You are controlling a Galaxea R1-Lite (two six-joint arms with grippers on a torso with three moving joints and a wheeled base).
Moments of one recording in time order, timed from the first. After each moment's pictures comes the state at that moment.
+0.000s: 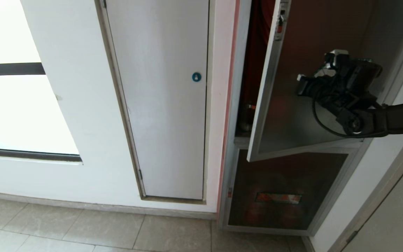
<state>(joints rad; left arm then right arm) -0.01 0.00 0.00 0.00 -0.01 0.01 -0.01 2.16 -1.60 -0.77 0.06 0.06</state>
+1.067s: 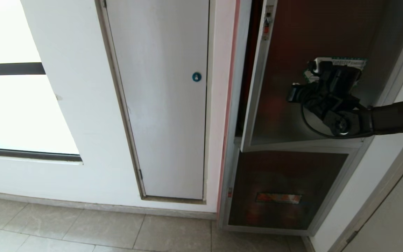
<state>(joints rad) -0.01 0.00 0.00 0.00 -0.01 0.02 0.05 2.16 -1.59 -0.67 -0.12 -0.01</state>
